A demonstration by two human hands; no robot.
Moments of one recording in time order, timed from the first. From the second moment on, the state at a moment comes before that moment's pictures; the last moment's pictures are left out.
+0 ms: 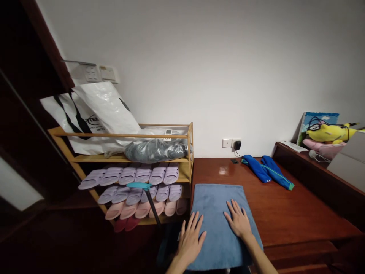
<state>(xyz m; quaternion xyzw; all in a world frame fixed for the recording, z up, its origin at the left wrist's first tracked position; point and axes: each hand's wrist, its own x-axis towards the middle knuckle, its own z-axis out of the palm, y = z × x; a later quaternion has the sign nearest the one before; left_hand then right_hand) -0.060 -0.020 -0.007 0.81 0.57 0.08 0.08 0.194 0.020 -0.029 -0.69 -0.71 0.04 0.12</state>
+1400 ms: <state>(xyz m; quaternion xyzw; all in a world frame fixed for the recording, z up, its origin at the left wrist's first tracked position) 0.017 0.141 -0.021 0.80 0.58 0.14 -0.01 0.199 0.120 -0.028 -0.74 -0.66 -0.03 0.12</state>
